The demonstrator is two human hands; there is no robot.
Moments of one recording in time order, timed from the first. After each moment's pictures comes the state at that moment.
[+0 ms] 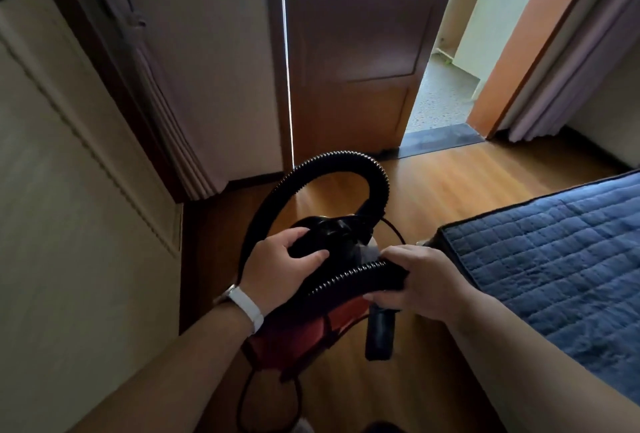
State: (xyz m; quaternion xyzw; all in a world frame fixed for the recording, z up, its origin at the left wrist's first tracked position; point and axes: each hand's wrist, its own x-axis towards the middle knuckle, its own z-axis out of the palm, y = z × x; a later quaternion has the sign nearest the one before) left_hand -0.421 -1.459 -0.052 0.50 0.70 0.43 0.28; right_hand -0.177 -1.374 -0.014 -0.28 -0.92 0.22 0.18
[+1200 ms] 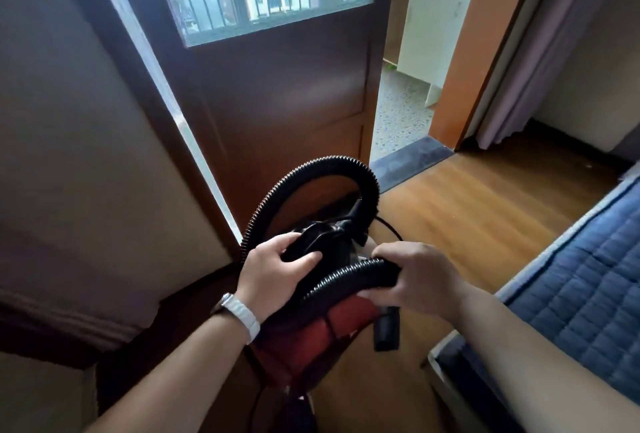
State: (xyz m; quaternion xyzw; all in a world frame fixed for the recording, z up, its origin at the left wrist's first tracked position) left_hand -0.516 -0.870 -0.061 0.55 0.68 0.39 0.31; right_hand -0.260 -0.839 -0.042 -0.44 -0.86 0.17 0.22
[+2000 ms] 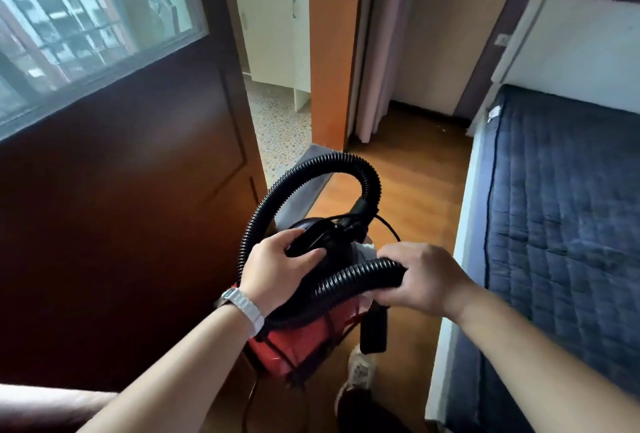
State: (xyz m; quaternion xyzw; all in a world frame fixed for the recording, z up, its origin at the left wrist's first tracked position) left_hand -0.440 -0.405 -0.074 0.70 0.54 0.25 0.40; right_hand -0.209 -0.523 -0.037 -0.66 -0.70 0.14 0.22
